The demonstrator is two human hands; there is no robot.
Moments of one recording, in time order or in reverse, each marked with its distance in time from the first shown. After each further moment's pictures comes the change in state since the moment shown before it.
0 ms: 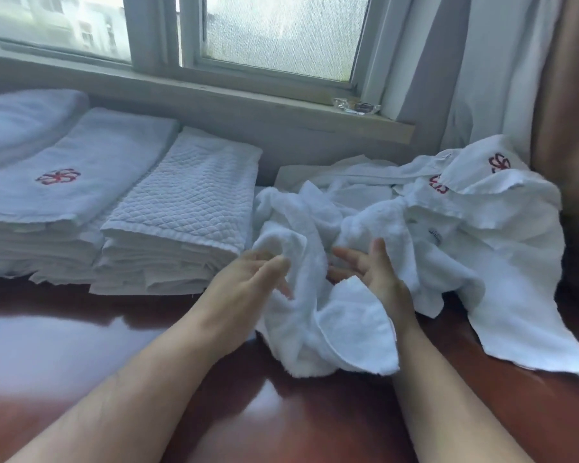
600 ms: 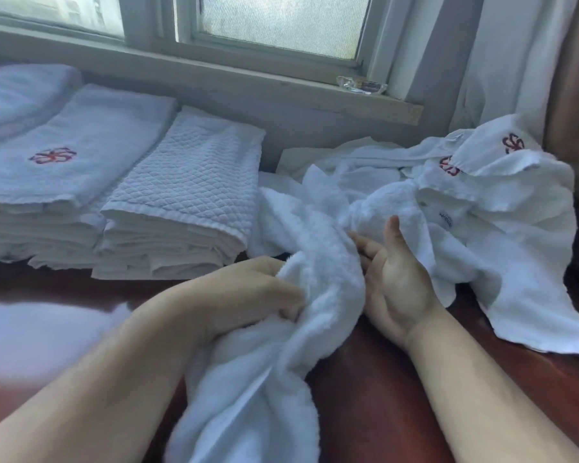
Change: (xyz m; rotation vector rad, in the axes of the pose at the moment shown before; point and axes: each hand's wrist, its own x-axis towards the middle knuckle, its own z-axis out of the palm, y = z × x) left_hand -0.005 0.015 -0.017 -0.012 -0.503 -0.283; right_hand 0.003 0.000 -0.005 0.205 -0.228 0.053
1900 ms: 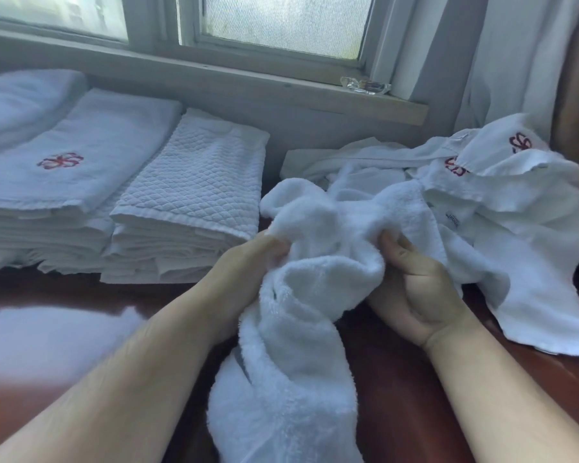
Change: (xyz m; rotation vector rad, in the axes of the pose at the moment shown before) left_hand 0.015 -0.028 -0.006 -0.776 0.197 0.153; right_hand -0.013 -0.015 0.007 0.227 -0.232 -0.049
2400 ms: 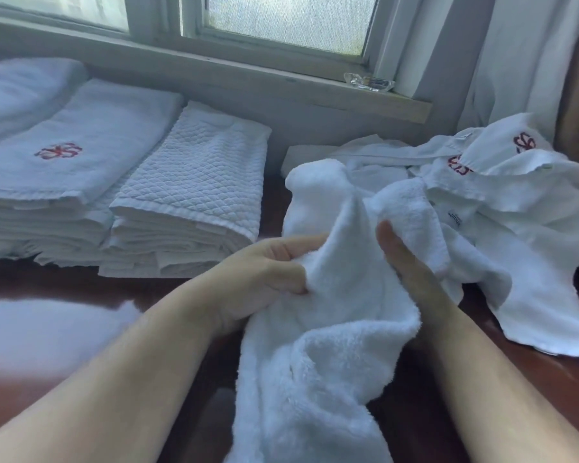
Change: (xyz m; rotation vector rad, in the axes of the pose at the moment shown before) left_hand 0.005 0.009 0.010 0.286 -0.448 -0.010; right_hand -0.014 0.007 0.016 -0.287 0.109 -0.005
